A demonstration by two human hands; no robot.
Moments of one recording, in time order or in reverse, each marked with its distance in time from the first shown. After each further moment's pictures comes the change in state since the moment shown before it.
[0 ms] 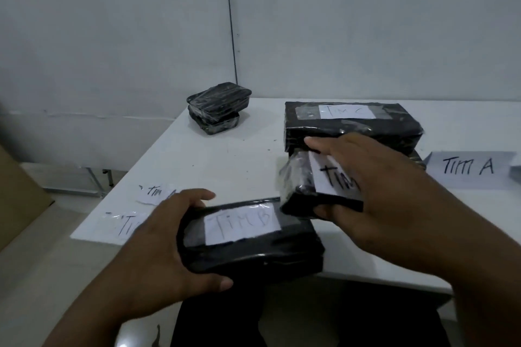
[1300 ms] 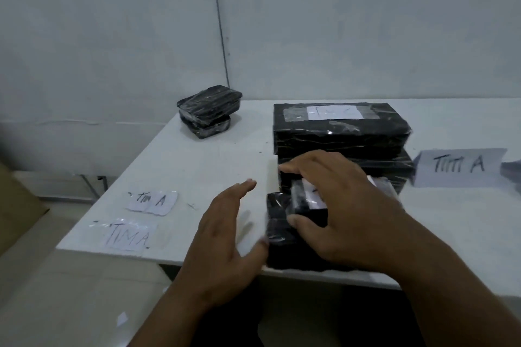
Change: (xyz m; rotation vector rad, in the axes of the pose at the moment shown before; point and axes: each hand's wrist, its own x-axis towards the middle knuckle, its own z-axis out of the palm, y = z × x) left_hand 0.037 0.033 0.083 -0.052 0.139 0.128; right_hand 0.007 0.019 0.039 0.036 0.057 -0.077
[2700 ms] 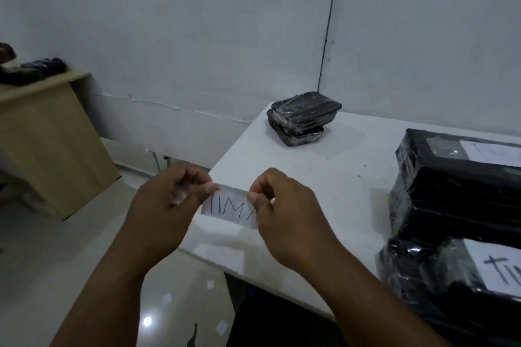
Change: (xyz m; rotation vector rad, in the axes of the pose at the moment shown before) left_hand -0.003 -0.129 -0.179 0.047 0.416 -0.259; right_hand 0.144 -0.147 0.136 0.455 -0.077 0.186
